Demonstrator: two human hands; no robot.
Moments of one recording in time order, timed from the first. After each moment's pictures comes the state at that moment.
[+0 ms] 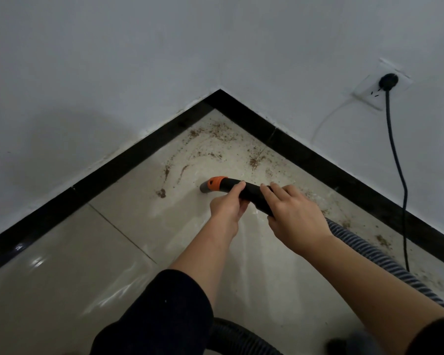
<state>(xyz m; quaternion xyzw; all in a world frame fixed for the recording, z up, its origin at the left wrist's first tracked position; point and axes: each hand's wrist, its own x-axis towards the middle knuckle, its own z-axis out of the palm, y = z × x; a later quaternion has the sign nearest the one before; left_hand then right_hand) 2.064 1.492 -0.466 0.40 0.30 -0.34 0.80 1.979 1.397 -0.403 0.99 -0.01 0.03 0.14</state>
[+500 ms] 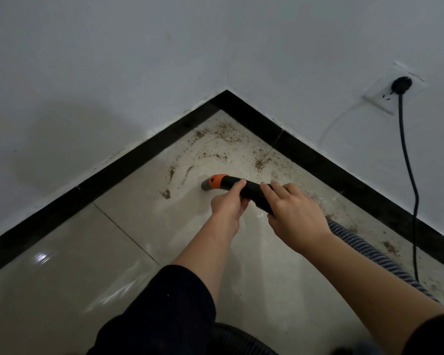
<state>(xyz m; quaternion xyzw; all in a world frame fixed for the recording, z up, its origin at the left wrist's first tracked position) 2.078 1.497 -0.467 0.40 0.30 -0.33 0.80 1.995 1.403 -0.402 0.99 -0.01 -0.02 0.14</state>
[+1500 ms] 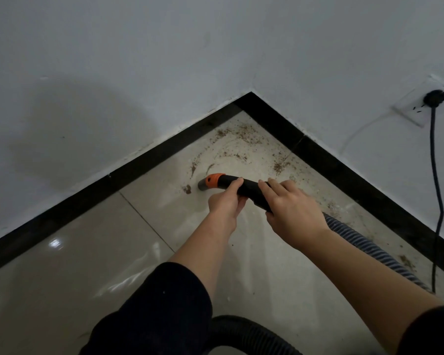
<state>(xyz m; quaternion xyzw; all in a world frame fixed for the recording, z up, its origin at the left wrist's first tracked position) 2.087 1.551 -0.463 0.38 0.33 -0.30 0.81 2.019 1.445 -0.403 0.99 0.04 -0.03 0.13</state>
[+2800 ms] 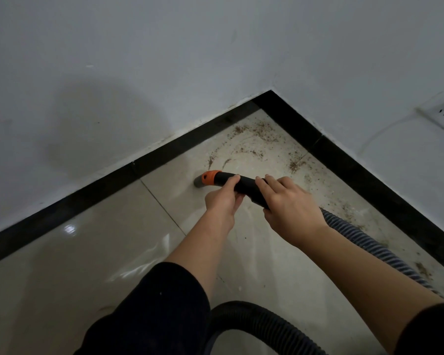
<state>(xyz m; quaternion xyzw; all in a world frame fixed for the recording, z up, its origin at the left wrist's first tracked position) 2.073 1.595 -0.455 0.37 0.36 -0.25 0.82 2.017 1.475 -0.414 0.98 0.12 0.06 0.11</state>
